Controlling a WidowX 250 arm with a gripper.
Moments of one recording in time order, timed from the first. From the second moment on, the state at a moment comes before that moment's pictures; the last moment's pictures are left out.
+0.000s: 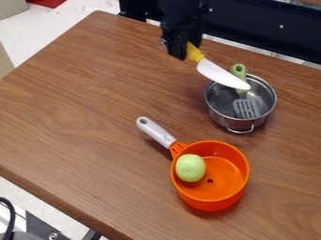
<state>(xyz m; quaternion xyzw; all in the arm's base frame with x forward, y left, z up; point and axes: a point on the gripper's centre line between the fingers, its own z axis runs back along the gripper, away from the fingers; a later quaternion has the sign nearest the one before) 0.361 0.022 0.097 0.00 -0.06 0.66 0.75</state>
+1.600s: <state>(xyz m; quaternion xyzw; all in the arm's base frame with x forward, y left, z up) 0.342 -0.053 0.054 -0.03 -0.03 0.71 0.70</state>
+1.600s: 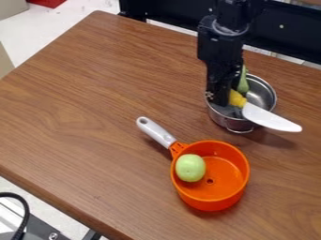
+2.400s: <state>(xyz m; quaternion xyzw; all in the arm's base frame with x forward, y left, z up) 0.350 -0.058 0.049 -0.05 -0.02 0.71 0.70</state>
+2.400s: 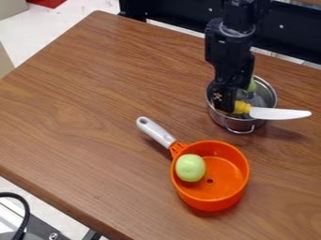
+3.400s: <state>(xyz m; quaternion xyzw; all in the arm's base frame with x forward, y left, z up) 0.350 -0.032 0.090 -0.04 -0.03 0.70 0.71</state>
